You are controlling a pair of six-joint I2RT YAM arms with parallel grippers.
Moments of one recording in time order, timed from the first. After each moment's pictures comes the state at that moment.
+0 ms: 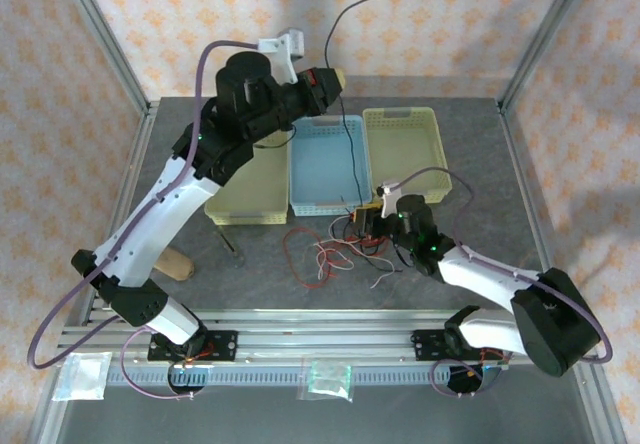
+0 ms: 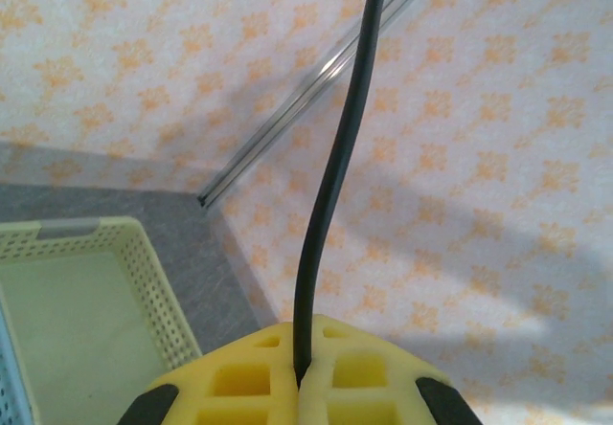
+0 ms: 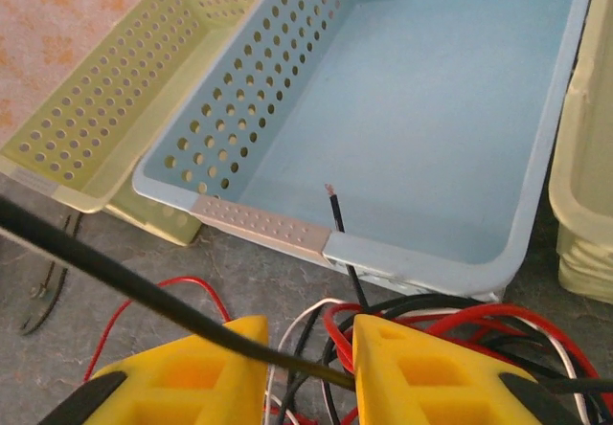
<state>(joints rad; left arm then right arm) -0.63 1.55 1.94 -0.47 0.13 -0.75 0.56 1.21 0.45 0.31 -0.16 0.37</state>
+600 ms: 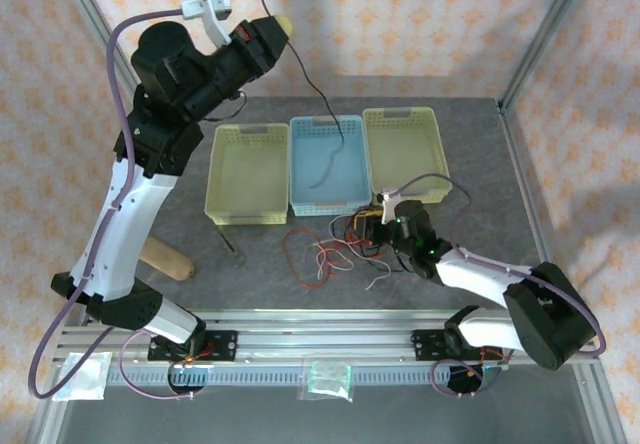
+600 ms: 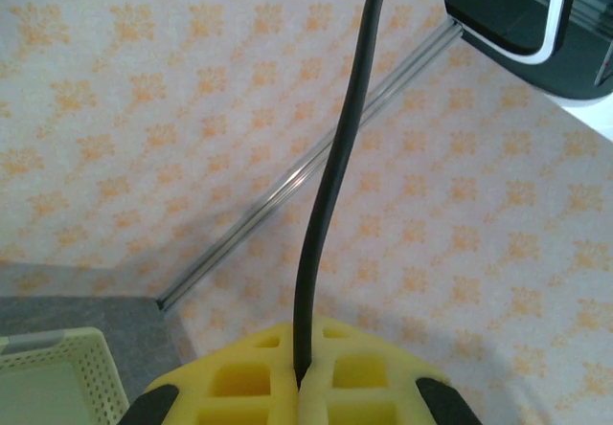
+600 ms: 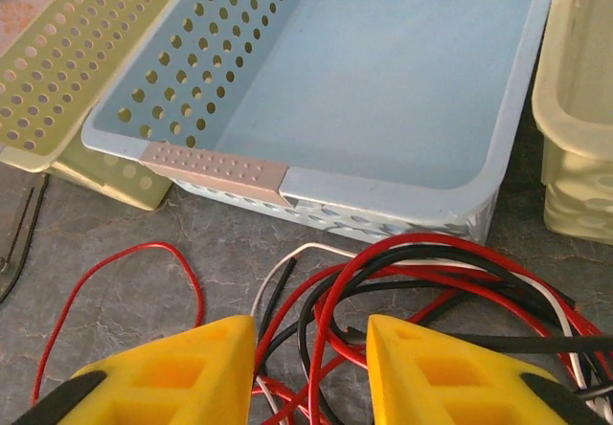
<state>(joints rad) -0.43 1.50 2.10 -0.45 0.23 -0.86 0.56 1.24 0.40 0.33 -0.15 0.38</state>
